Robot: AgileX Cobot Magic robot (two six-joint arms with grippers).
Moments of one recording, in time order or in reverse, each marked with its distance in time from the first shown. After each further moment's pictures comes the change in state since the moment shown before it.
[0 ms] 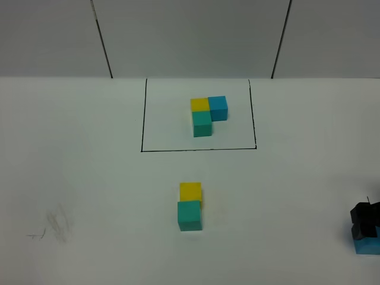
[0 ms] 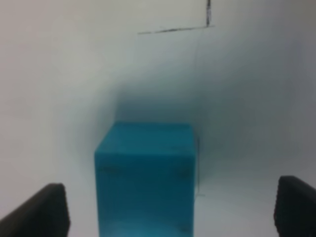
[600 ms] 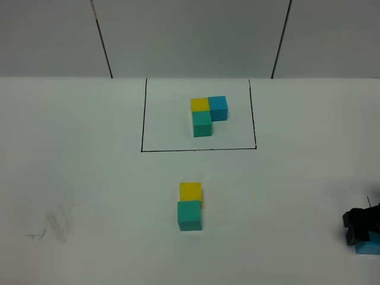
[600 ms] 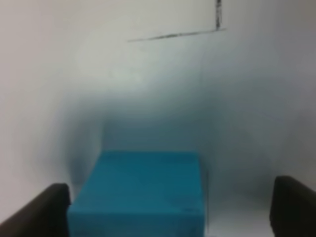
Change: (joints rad) left arm 0.000 0.000 0.000 0.000 0.000 0.000; right arm 0.000 0.118 -0.001 0.037 -0.076 -0.020
